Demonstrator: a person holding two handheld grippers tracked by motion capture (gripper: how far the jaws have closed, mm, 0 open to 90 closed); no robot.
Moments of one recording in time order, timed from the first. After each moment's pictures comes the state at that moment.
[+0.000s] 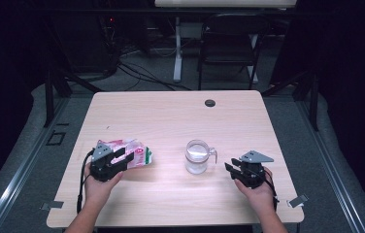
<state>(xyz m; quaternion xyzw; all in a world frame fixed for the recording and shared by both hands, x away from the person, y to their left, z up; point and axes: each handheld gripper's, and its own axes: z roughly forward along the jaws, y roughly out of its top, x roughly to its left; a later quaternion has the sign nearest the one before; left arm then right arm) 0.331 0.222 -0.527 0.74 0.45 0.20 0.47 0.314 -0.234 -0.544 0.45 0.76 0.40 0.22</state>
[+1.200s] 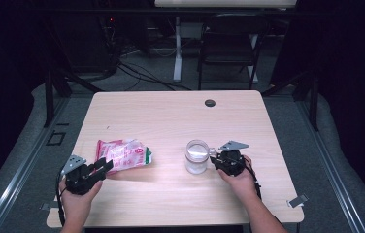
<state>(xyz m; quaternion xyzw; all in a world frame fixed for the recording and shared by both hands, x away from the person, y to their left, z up) 0.290 0.273 -0.525 0.69 0.51 0.20 0.48 0.361 -0.190 -0.555 0.43 0.80 0.37 0.19</state>
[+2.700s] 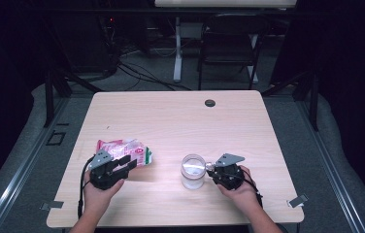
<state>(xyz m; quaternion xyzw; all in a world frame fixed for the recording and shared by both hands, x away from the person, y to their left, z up) 0.307 0.211 -0.519 0.75 0.42 0.17 0.49 0.320 -0.179 -0.553 0.36 0.85 0.36 0.18</state>
